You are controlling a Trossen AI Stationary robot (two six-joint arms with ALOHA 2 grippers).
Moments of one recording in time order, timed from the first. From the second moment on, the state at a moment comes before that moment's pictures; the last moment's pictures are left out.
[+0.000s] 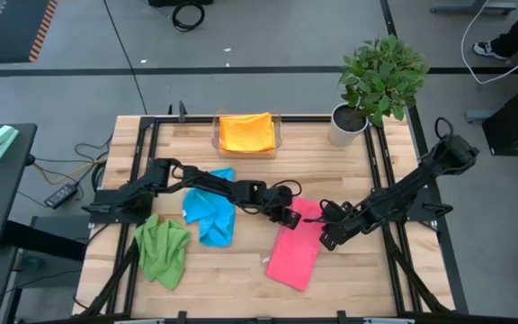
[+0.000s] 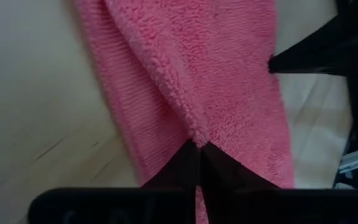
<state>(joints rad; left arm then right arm) -0.05 2.22 1.48 -0.06 0.15 -1.07 0.51 1.36 0.47 -0.30 0.28 1.21</state>
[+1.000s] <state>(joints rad) -0.01 2.13 1.48 -0.21 0.16 -0.94 0.60 1.29 0.58 -0.28 0.27 1.27</state>
